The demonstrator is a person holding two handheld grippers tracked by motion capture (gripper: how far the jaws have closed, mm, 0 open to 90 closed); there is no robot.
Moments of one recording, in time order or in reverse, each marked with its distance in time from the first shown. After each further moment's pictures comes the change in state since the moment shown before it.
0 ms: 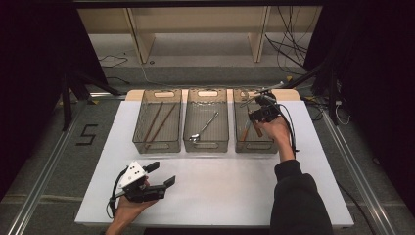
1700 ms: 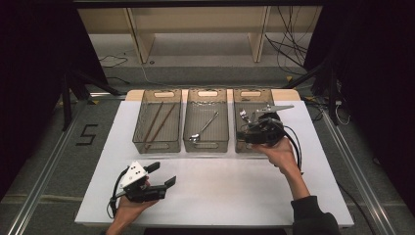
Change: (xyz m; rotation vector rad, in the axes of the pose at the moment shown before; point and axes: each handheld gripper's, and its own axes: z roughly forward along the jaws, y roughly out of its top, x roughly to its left) left arm -0.001 0.000 0.002 0.008 0.000 0.005; right arm 0.044 -0.066 -0.054 -0.214 0.238 -0.127
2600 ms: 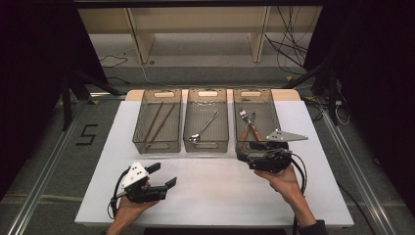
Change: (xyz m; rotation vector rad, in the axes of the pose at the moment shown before) left arm -0.001 -0.002 0.001 0.012 -0.002 0.001; right arm 0.027 -0.063 -0.026 -0.190 0.123 -0.034
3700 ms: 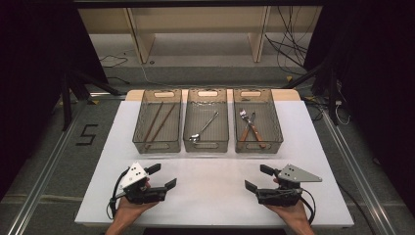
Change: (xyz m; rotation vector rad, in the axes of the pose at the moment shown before) left arm -0.001 0.001 -0.003 0.004 -0.027 -0.005; right arm 0.019 -0.079 -0.032 -0.111 -0.022 -0.069
